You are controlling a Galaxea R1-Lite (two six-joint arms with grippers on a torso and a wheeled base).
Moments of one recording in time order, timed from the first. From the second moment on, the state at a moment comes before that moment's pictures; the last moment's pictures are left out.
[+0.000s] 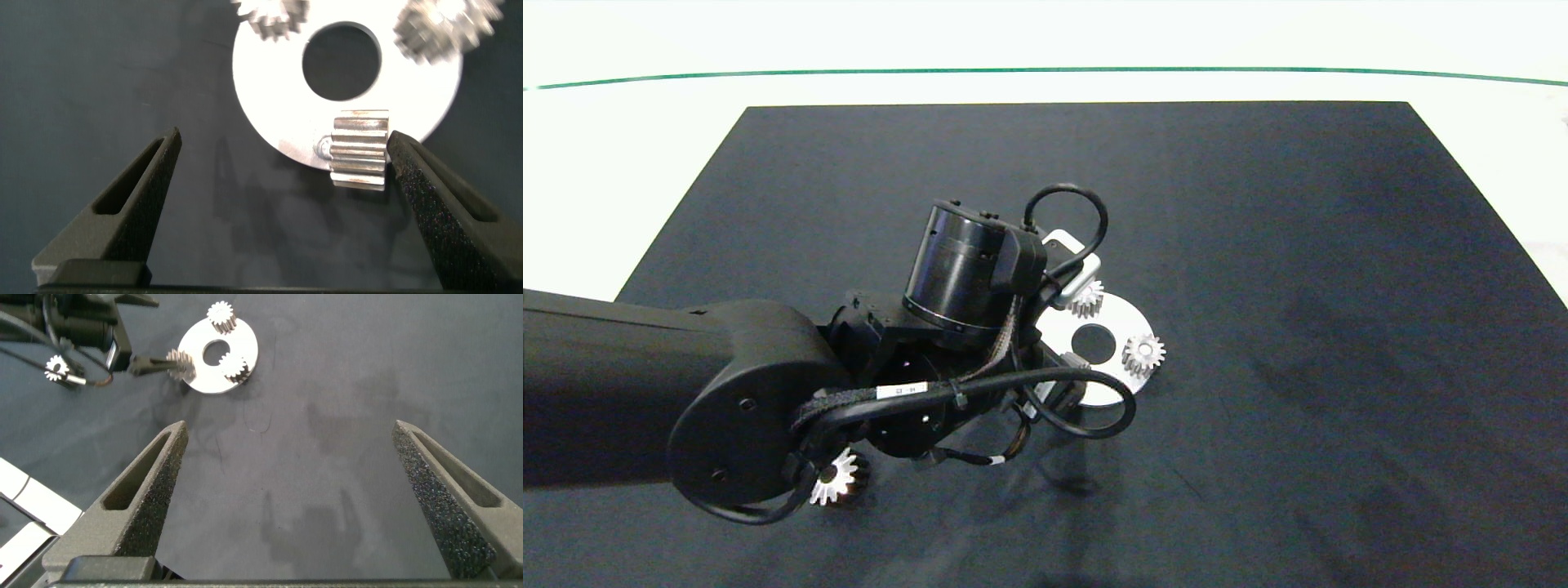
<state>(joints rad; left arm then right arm) -0.83 1.76 -1.17 -0.11 0.40 0.30 0.64 0.85 -1.01 0.38 -0.18 -0.02</state>
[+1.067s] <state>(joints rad) -0.77 1.72 -1.00 -0.21 0.40 0.30 0.63 0.83 -1.01 0.40 -0.18 -0.02</state>
